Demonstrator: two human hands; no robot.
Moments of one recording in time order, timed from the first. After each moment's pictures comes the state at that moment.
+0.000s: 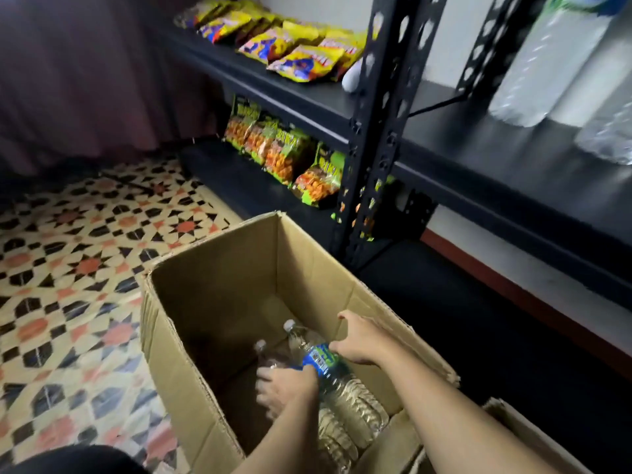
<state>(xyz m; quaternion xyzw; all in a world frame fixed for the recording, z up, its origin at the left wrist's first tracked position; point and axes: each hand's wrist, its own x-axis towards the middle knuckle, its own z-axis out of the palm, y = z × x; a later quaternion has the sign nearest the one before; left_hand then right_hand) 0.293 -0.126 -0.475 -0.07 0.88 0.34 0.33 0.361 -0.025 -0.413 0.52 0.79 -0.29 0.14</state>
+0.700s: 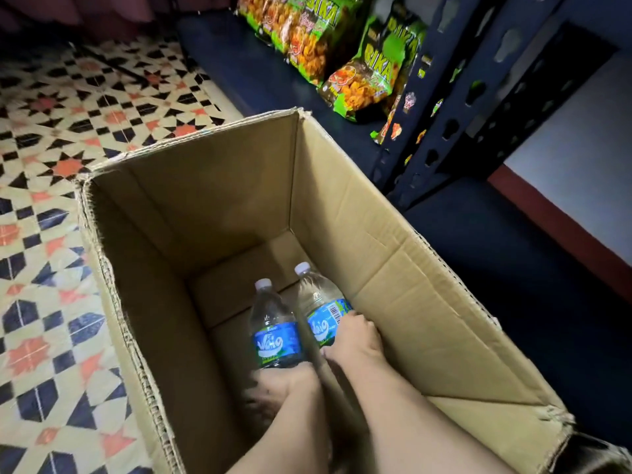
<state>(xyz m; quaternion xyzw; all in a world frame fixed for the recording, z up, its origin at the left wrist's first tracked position) 0.298 -0.125 -0.611 -0.34 0.80 0.34 0.37 0.332 -0.034 -0.585 0.54 0.79 -0.15 0.24</state>
